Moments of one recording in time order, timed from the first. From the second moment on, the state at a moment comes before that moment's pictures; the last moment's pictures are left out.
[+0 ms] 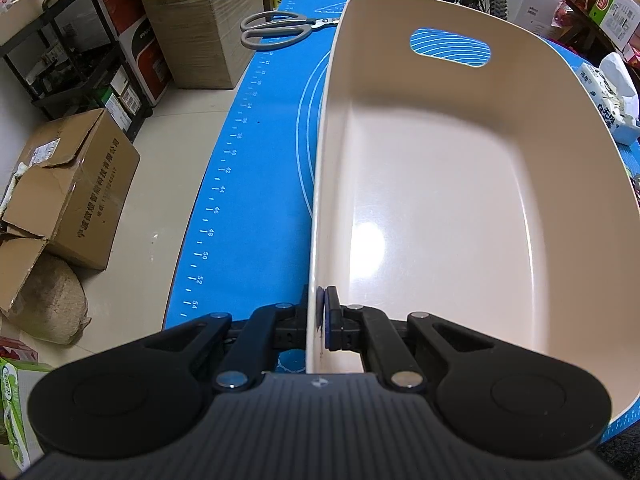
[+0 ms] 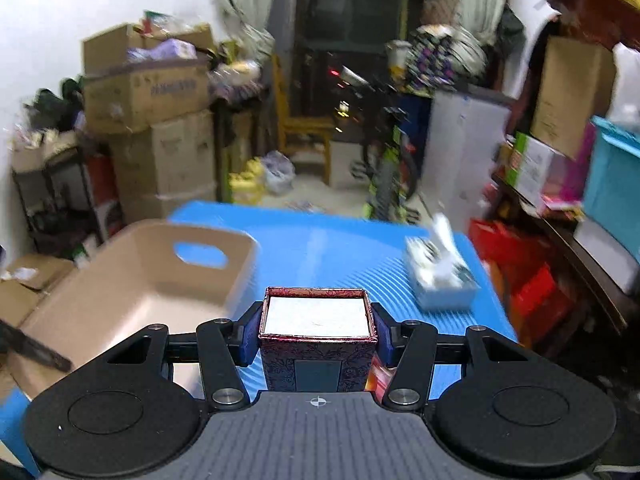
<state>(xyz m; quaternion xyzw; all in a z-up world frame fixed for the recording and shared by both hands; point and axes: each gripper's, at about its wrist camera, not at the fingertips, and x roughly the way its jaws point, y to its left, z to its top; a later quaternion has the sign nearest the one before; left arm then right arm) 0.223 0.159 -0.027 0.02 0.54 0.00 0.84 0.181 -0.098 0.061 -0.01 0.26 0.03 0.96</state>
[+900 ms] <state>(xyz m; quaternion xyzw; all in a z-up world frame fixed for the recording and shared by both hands) 0.224 0.155 -0.028 0.03 0.55 0.00 0.84 0.267 0.041 -0.011 -0.07 0.42 0.14 0.90</state>
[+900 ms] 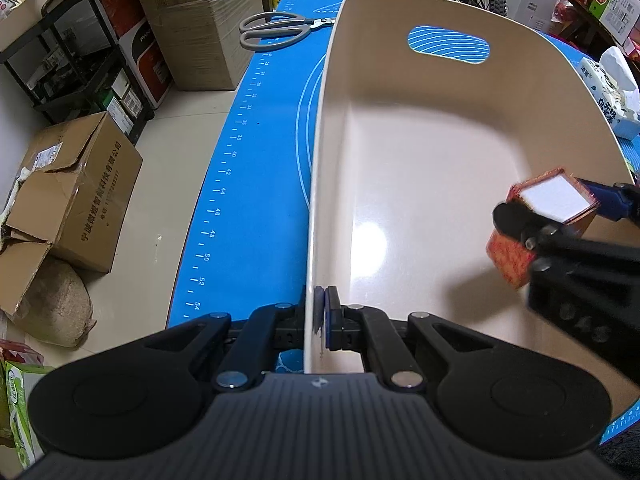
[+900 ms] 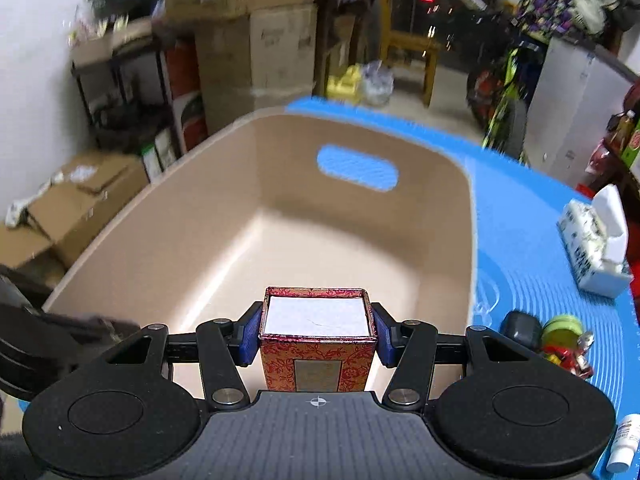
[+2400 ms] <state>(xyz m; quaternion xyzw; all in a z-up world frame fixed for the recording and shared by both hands) 0.225 0.155 -0.028 0.02 0.55 0.01 0.84 0.238 -0.228 -0.002 0.03 0.41 -0.12 0.90</state>
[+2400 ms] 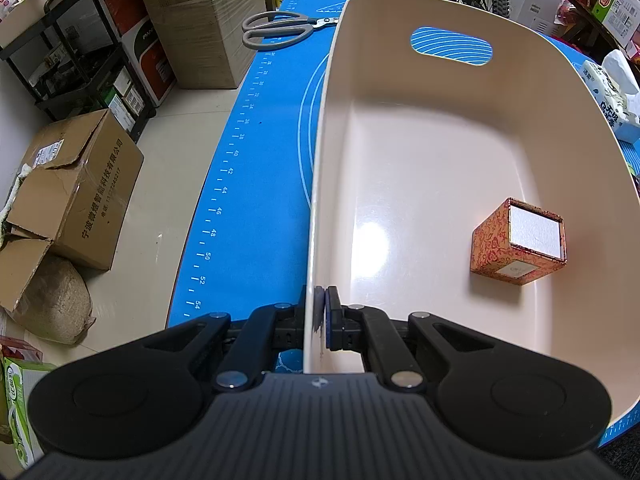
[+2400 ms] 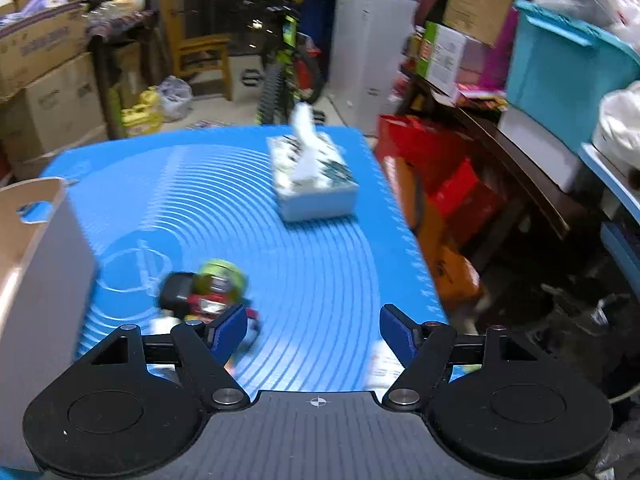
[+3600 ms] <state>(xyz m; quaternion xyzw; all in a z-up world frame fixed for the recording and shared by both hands) 0.226 0.153 -0.029 0.02 0.55 0.01 0.84 0.245 -0.250 -0.049 0.05 0.45 -0.19 0.87</state>
